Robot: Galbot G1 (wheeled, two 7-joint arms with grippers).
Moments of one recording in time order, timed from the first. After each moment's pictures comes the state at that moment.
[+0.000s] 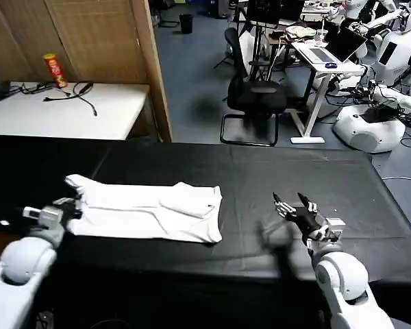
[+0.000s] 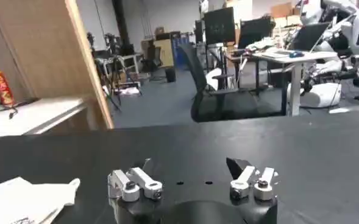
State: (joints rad) left arm 1.22 -0.87 -0.53 -1.87 -0.40 0.48 -0.07; right arm -1.25 1.22 0.56 1.96 0.49 -0.40 0.05
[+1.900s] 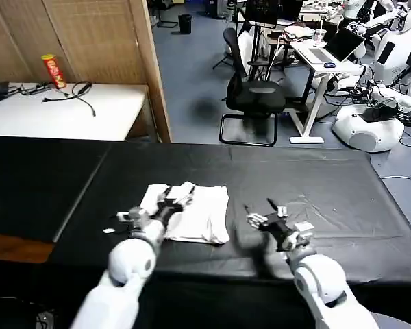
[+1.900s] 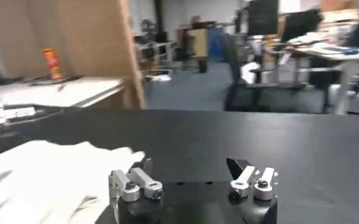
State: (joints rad) left arm 1.11 -1.28 -0.33 -1.84 -0.48 0.38 -0.08; right arm -1.17 1.17 0.27 1.93 0.41 -0.40 -0.01
